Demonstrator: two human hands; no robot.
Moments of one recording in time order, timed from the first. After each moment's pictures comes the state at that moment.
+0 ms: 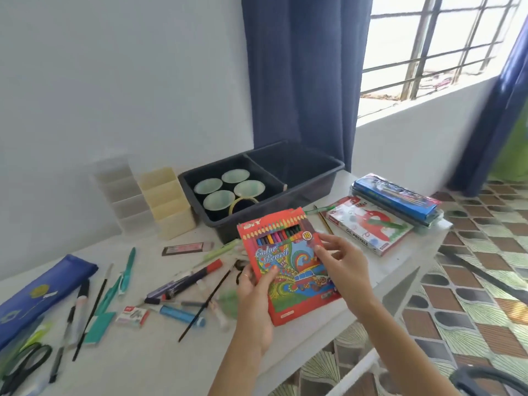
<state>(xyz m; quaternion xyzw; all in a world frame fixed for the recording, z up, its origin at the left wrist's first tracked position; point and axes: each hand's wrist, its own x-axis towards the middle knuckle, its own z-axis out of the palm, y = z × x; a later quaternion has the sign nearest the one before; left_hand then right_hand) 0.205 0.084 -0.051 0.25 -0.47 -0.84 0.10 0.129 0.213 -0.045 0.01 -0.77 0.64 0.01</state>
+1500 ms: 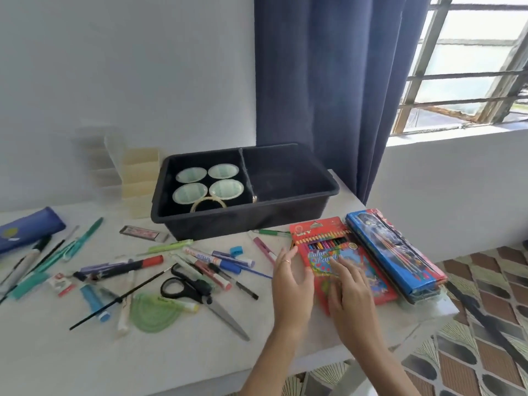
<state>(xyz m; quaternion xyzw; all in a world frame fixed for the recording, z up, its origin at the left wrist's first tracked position) 0.033 0.241 -0.073 0.29 -0.74 -0.56 0.25 -0.017 0.334 -0.102 0.27 -0.88 0.37 0.11</state>
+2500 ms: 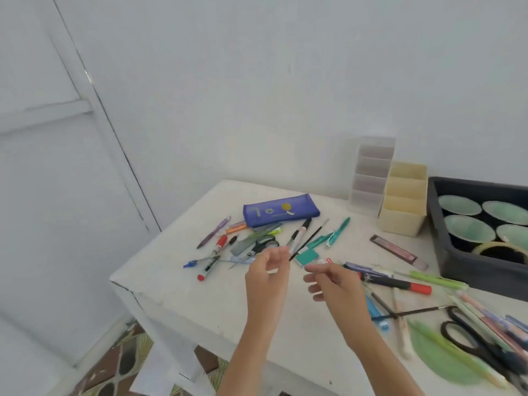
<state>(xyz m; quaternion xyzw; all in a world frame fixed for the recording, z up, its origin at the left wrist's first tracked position) 0.378 -0.062 -0.022 0.48 -0.57 -0.45 0.48 0.272 -0.015 -0.033 0.34 -0.66 0.57 -0.35</state>
